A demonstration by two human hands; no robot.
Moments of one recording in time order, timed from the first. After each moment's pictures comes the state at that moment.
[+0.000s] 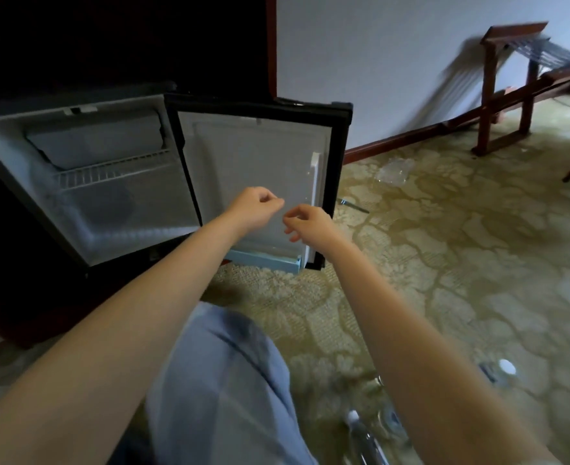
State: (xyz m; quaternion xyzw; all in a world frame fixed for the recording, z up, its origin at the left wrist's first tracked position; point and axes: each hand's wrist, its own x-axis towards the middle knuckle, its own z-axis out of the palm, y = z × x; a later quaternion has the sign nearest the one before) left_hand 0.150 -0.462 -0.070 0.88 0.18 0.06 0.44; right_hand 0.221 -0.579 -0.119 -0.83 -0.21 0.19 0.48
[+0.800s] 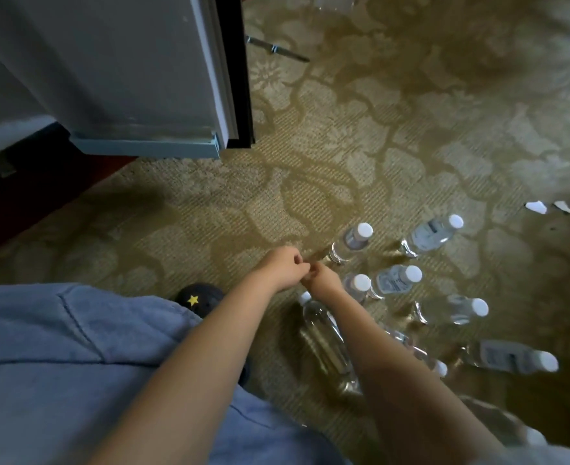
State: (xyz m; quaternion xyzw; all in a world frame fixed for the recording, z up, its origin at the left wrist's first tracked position) left_hand 0.120 -0.640 -0.319 0.86 0.14 -0.33 0.36; right_hand 0.128 -0.759 -0.418 -0.87 0.10 0.38 0.29
